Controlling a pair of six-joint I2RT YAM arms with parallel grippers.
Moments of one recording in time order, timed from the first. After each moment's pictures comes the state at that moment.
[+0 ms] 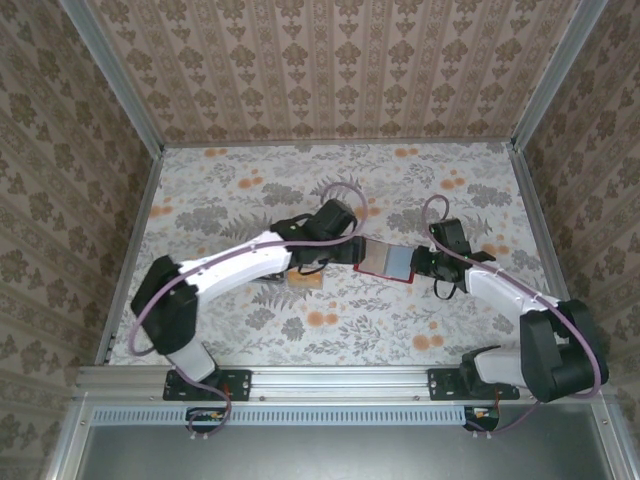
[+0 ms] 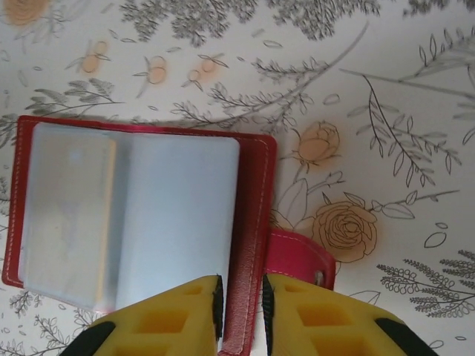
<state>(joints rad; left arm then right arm) -0.95 1.68 1.29 -0.53 -0.04 -0.67 0.20 1.30 0.60 -0.28 -0.07 0.49</state>
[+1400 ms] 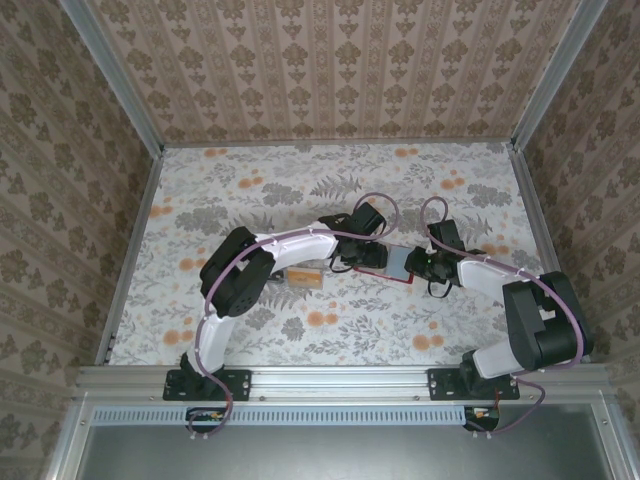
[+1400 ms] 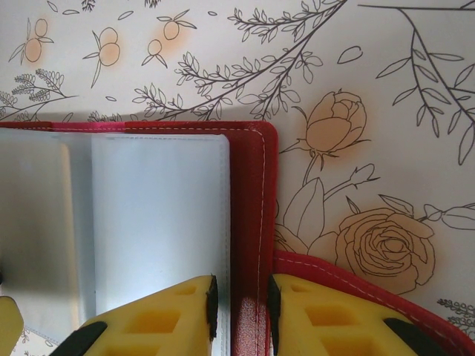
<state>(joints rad) -0.94 2.10 1.51 -0.48 0.11 -0.66 0.18 1.45 0.60 -0.19 -0.14 0.58</state>
